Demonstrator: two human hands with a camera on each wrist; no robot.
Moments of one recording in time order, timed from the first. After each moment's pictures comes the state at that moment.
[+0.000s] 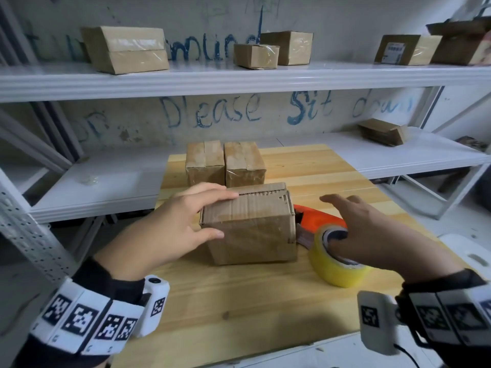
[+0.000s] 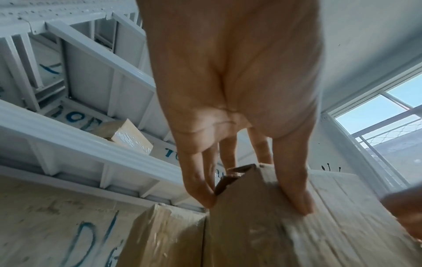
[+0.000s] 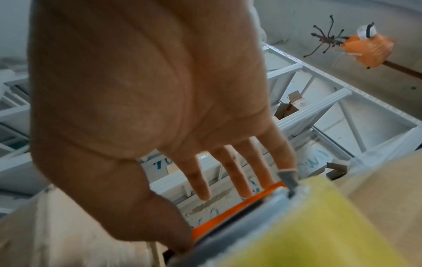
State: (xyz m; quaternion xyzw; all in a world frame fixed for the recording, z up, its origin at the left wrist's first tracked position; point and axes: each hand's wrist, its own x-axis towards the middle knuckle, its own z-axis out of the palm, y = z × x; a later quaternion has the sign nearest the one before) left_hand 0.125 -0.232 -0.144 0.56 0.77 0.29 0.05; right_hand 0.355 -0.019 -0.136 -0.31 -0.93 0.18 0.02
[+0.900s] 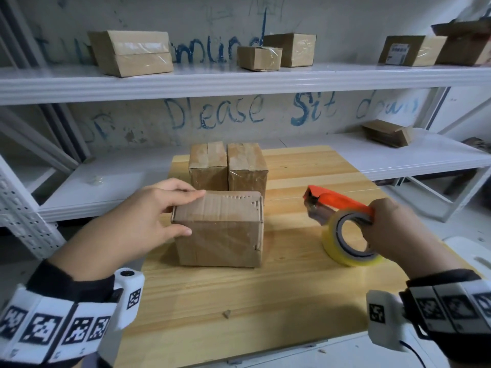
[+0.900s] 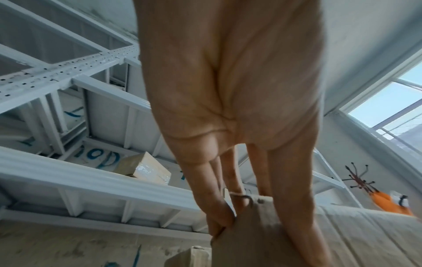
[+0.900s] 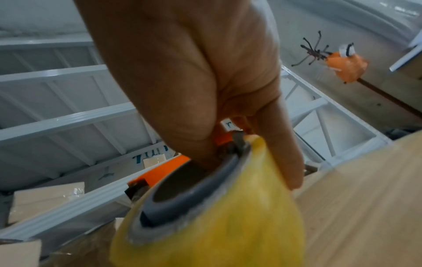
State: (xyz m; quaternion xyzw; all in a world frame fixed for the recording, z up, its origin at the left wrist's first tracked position) left_hand 0.104 -0.263 -0.129 0.51 0.81 0.27 0.05; right_hand 0.363 0.021 -0.158 -0.47 -0.87 0.11 0.13
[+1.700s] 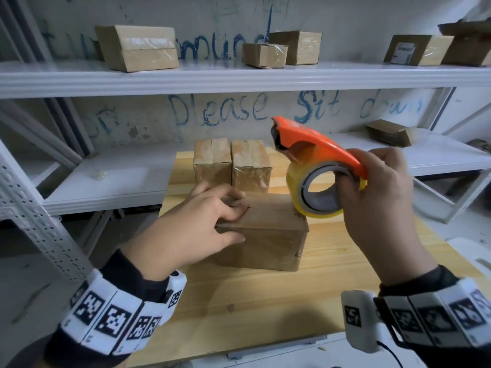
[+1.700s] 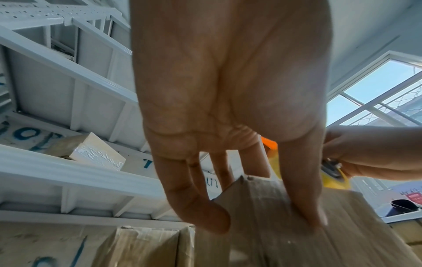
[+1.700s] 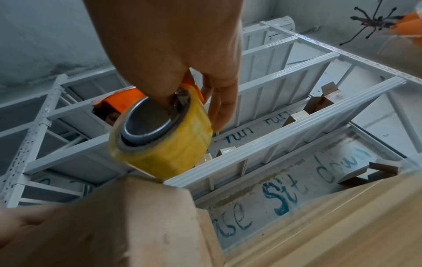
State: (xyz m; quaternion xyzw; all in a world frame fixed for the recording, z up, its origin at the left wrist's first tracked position) left_hand 0.147 -0.224 -0.135 0.57 0.81 0.14 0.05; right_hand 0.333 -0.035 -0.129 -0.29 -0.81 0.13 0.48
